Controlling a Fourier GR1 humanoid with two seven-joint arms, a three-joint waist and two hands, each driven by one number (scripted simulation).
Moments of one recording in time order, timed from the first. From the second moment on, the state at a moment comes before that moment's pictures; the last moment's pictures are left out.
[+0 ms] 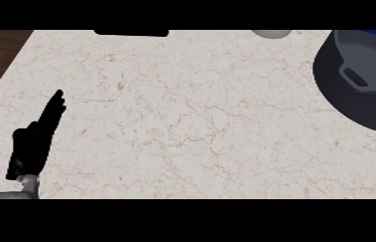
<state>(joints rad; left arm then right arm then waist) -0.01 0.40 -0.04 -1.54 0.02 0.15 0.12 -0.99 -0.78 0.04 -0.54 0.74 -0.38 0.47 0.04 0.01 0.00</state>
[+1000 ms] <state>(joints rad) -0.04 0.39 -0.03 -1.51 0.01 0.13 0.12 -1.05 -0.76 -0.21 -0.22 0.57 -0.48 0.09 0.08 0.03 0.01</state>
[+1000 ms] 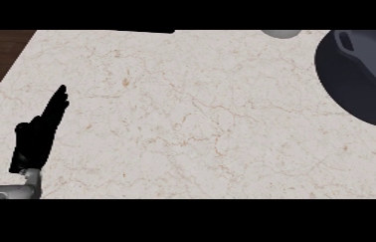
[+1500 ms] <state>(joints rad) -0.03 0.39 -0.01 -1.50 0.01 0.13 0.12 -1.05 -0.75 -0.44 -0.29 0.33 -0.56 -0.17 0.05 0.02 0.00</state>
